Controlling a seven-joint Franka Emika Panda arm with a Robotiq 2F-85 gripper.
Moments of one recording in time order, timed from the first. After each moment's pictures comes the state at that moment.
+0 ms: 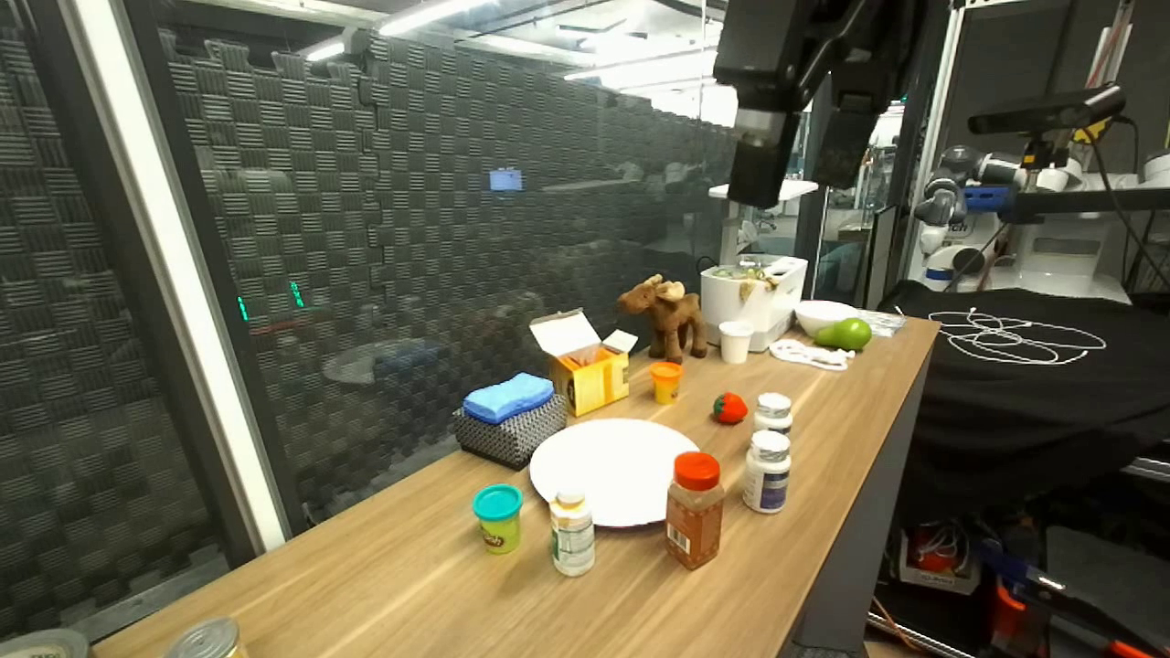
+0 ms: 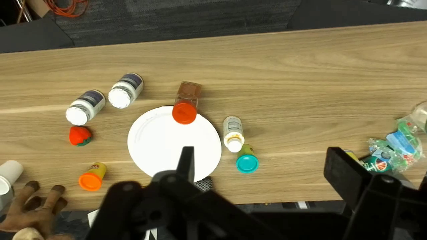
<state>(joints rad) 0.10 -0.56 0.33 -2.38 0.06 2.01 0.41</state>
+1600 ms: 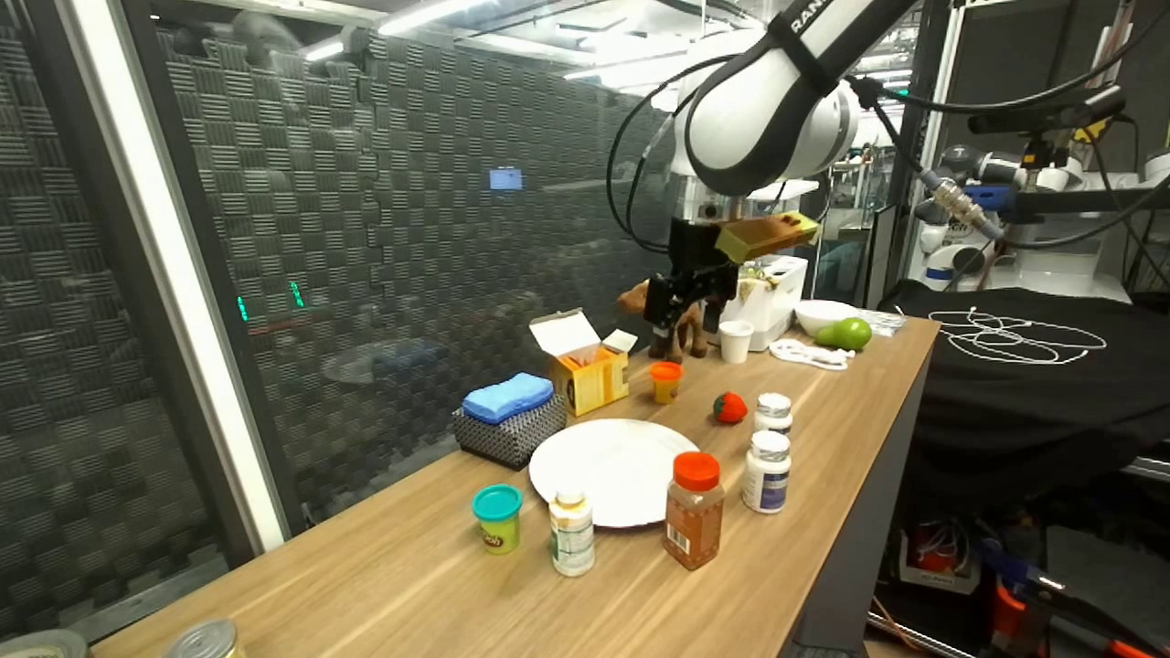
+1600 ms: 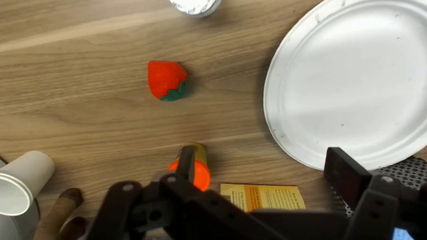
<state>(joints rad) -0.06 0.26 -0.07 -2.07 -0.07 2.47 0.05</state>
